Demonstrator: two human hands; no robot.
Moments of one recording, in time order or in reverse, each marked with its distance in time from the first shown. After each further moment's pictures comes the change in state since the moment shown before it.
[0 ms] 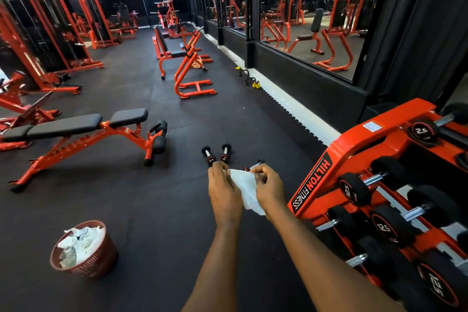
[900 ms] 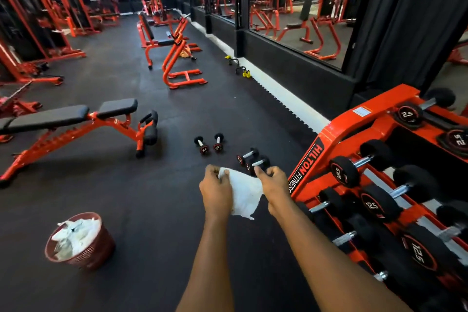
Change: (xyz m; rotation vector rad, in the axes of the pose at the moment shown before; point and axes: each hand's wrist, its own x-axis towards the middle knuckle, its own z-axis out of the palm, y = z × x) left_hand -0.014 -0.019 -0.044 0.020 -0.159 -0.311; right_hand -0.042 0.008 -0.001 0.222 0.112 0.281
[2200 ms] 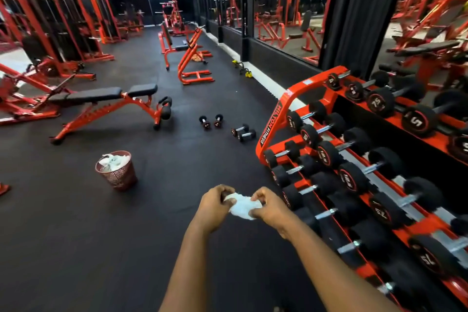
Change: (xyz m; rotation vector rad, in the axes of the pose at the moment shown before) left_hand -0.638 -0.030 -0.177 0.264 -0.470 0.134; right_hand -0.531 0.138 -0.420 -0.406 -0.527 -0.061
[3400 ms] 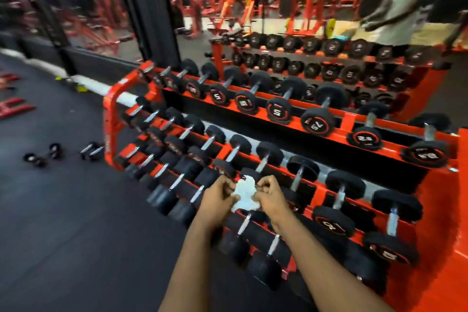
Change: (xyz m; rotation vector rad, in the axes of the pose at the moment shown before) left_hand -0.311 0.276 0.371 -0.067 -0.582 0.432; right_hand -0.459 0.212 -0.287 0.479 0.918 0.162
